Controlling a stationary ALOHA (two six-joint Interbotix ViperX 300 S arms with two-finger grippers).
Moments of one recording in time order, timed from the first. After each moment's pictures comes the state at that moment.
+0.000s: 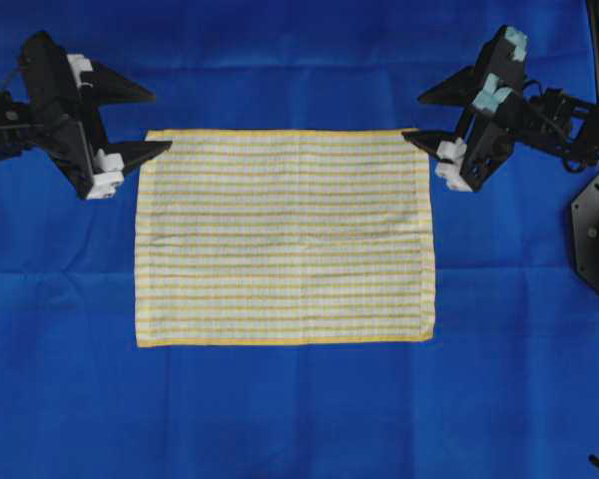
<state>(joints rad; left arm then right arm) 0.34 -0.16 1.17 -0.04 -0.52 0.02 -0.41 -0.20 1.14 0.19 -0.31 0.00</state>
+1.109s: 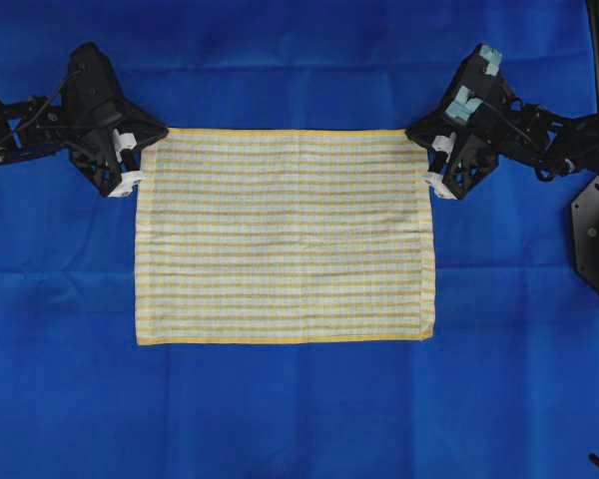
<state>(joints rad) 0.39 0.07 1.13 -0.05 -0.50 0.02 -0.39 -0.03 1.14 0.28 -0.39 0.00</state>
